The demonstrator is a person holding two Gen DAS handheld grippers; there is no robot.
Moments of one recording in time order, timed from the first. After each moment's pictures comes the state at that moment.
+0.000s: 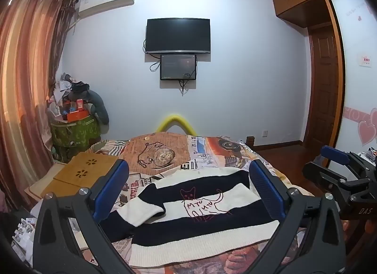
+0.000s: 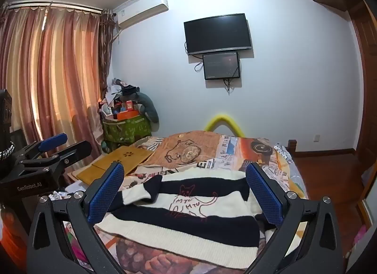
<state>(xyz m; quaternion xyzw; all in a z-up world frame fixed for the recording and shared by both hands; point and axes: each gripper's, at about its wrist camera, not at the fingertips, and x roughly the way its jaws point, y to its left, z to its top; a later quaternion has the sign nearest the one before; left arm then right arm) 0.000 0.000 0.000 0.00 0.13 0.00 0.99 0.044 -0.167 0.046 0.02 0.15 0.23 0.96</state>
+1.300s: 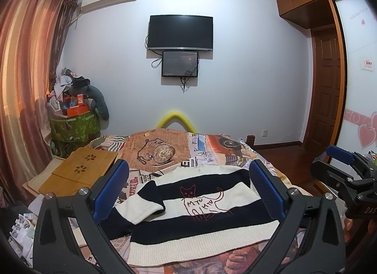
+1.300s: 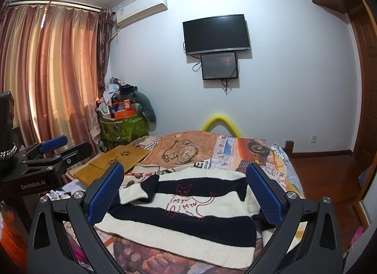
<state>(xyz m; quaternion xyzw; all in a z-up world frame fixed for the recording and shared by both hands) 0.005 0.011 -0.005 -0.01 0.14 0.00 0.99 0.046 -0.168 0.044 0.01 0.16 0.22 0.96</state>
